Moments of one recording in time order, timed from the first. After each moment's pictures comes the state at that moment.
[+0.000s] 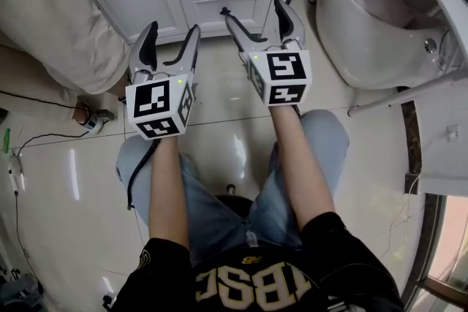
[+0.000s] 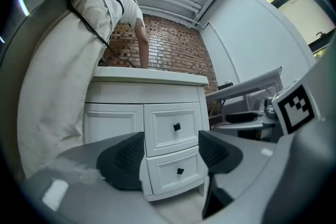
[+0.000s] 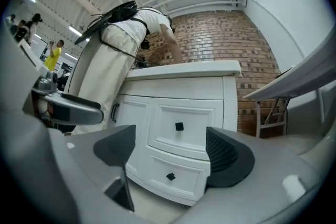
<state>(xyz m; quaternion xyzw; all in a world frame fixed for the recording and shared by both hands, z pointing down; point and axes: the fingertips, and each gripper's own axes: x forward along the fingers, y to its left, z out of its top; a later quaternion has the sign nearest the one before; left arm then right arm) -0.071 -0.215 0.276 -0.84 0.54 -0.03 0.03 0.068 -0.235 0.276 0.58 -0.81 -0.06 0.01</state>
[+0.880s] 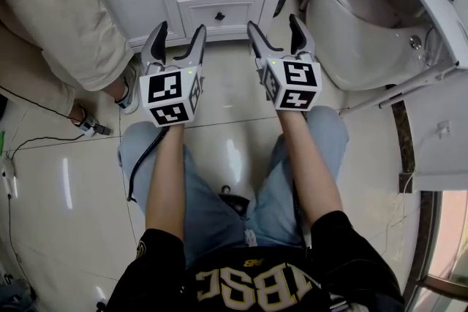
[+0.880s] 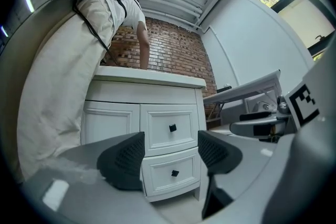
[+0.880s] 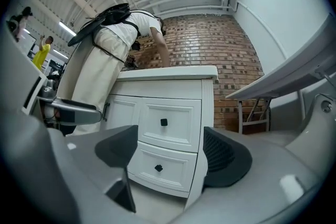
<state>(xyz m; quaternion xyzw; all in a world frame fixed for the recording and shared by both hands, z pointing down) -0.057 -0.206 0.282 -0.84 0.54 0.00 0.03 0.117 -0.199 0.282 0.63 -0.78 -0.04 0.00</state>
